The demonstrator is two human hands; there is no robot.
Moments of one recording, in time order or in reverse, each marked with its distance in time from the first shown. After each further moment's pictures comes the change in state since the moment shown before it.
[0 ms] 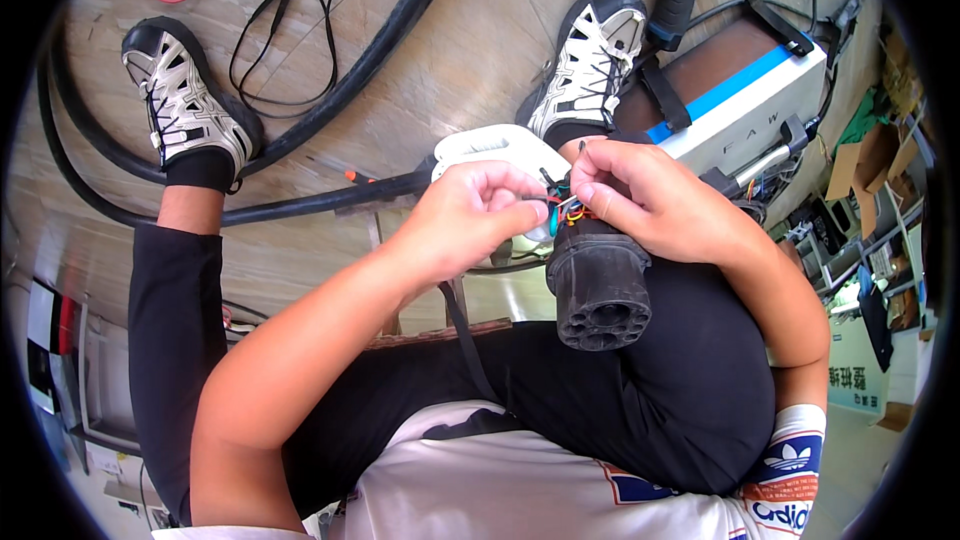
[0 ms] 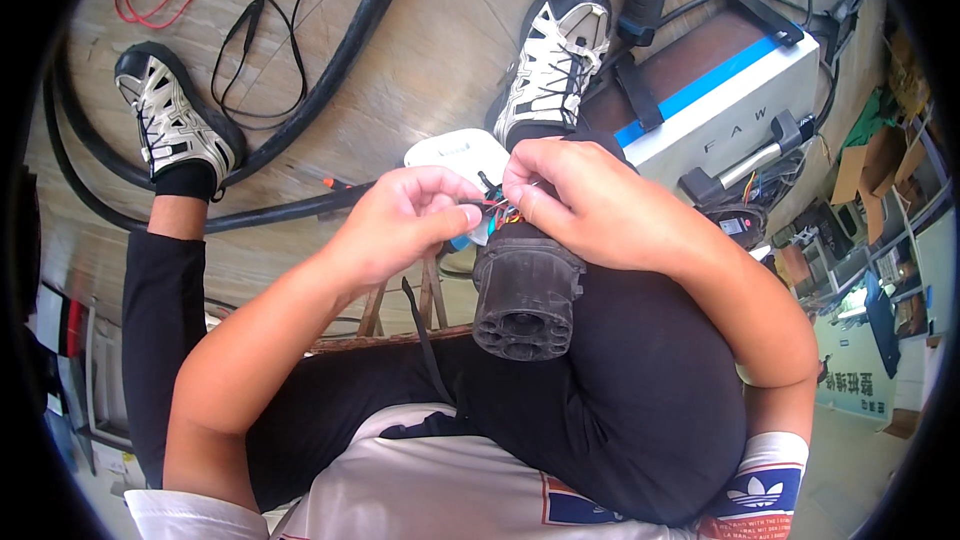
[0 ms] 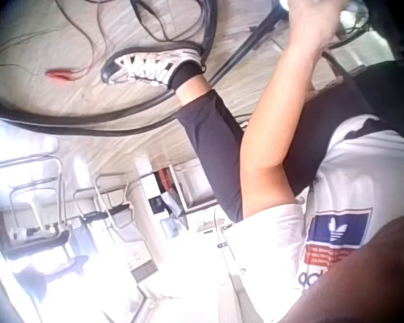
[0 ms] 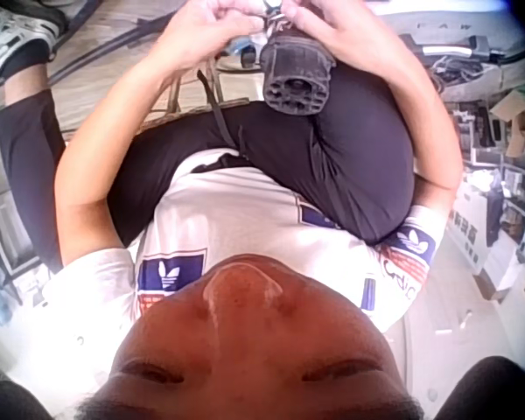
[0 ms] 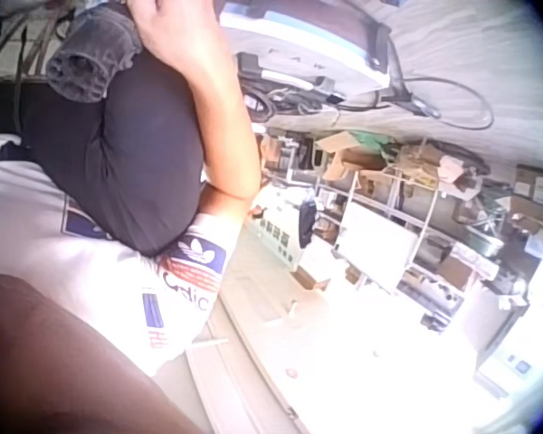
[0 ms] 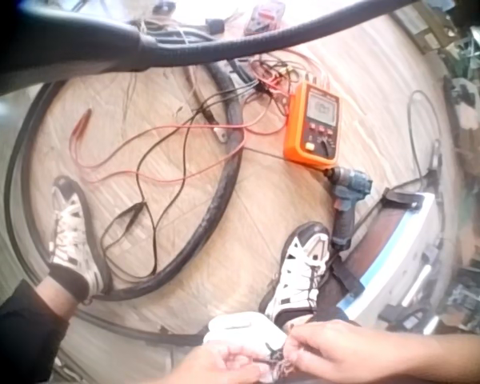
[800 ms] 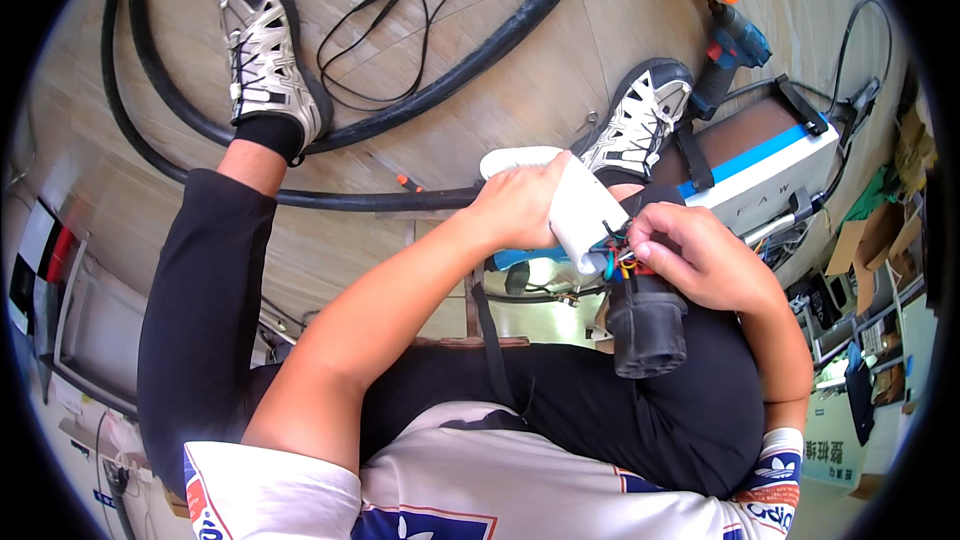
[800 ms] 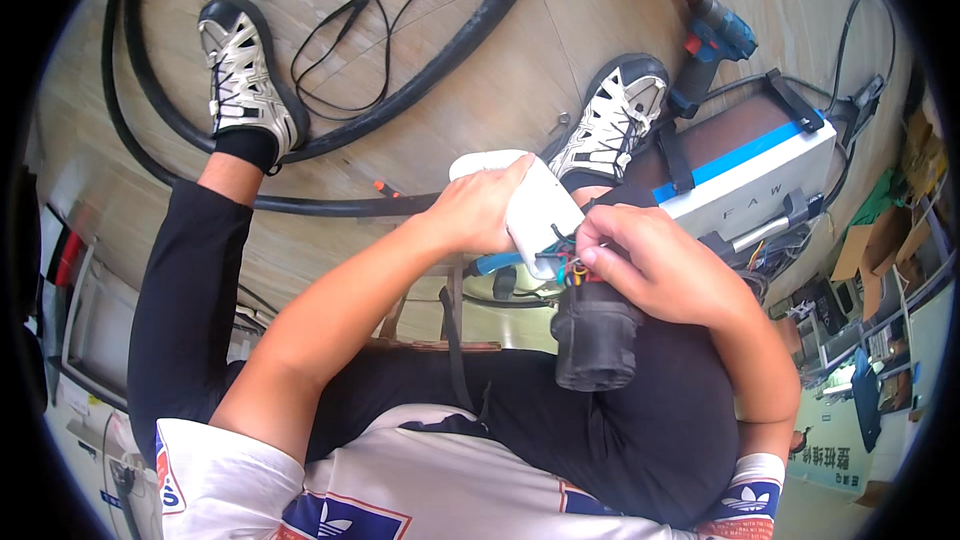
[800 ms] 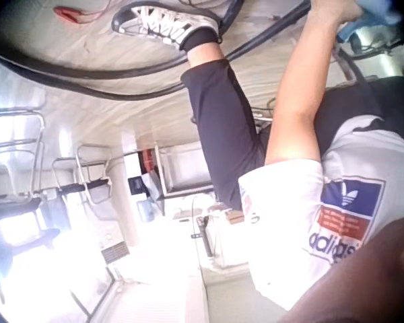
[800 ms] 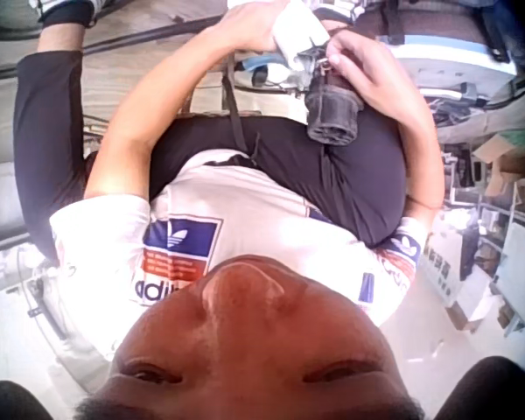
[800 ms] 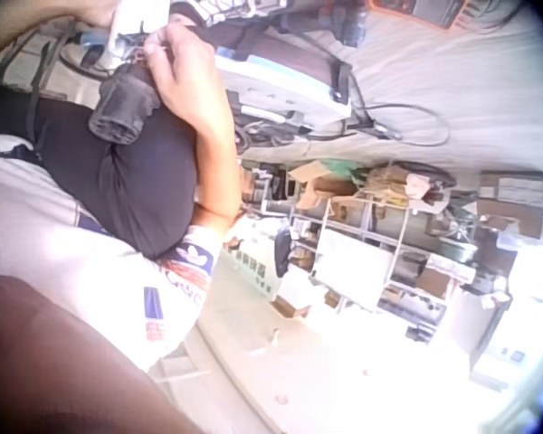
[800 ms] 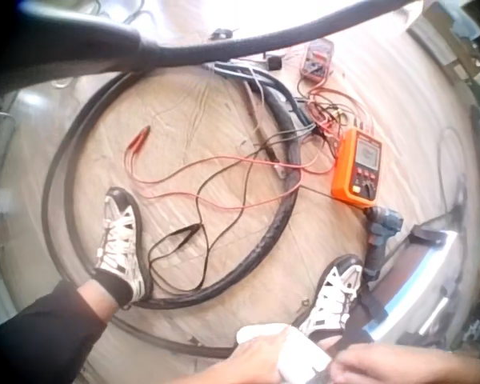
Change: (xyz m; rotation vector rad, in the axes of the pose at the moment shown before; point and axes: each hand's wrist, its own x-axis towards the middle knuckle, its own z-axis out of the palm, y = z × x) left_hand 0.057 -0.049 -0.019 0.947 0.193 0.438; right_hand -0.017 -0.030 -0.007 -0.090 -0.058 -0.080
